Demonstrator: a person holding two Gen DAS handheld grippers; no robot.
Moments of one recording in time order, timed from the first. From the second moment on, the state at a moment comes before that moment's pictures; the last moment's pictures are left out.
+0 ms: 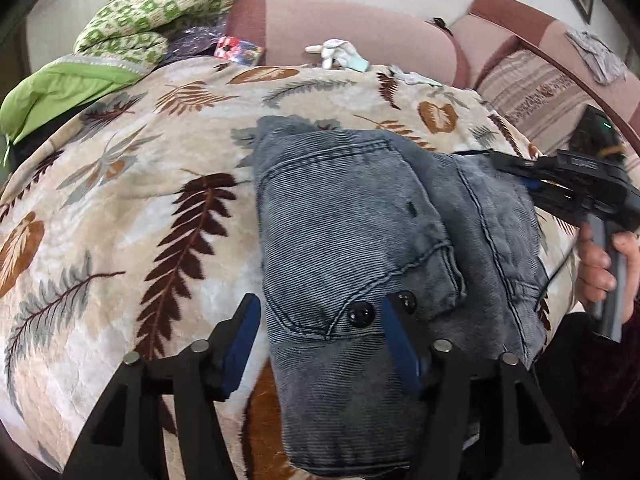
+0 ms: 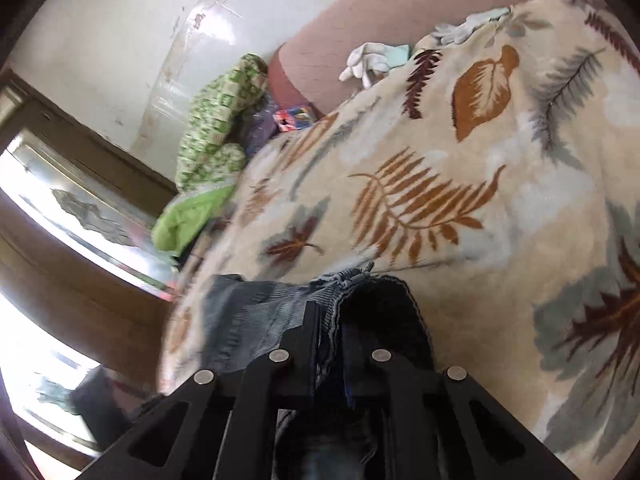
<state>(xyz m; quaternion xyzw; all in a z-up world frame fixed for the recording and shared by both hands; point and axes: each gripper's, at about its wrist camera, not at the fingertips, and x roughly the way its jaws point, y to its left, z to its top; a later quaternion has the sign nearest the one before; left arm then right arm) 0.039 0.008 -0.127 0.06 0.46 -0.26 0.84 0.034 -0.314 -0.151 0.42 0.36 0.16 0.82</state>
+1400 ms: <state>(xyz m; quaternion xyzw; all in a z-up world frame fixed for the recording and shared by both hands) 0.019 0.001 -0.138 0.08 0.43 -0.32 0.84 -0.013 -0.263 -0.147 0.20 0.40 0.02 0.89</state>
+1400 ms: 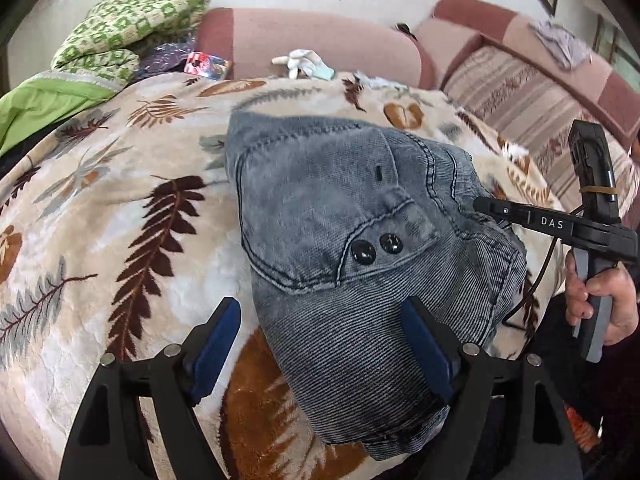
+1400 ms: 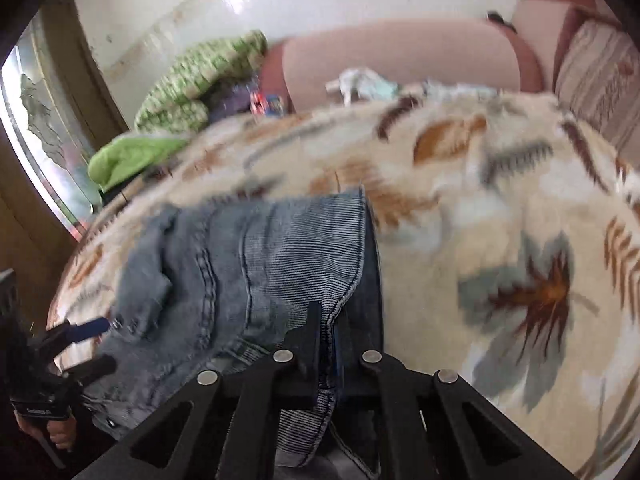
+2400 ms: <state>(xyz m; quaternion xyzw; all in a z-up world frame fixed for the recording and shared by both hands) 0.161 -0.039 -0.154 0.06 0.50 -0.17 0.85 -0.044 -0.182 -0.144 0.09 0.45 0.18 0.87</state>
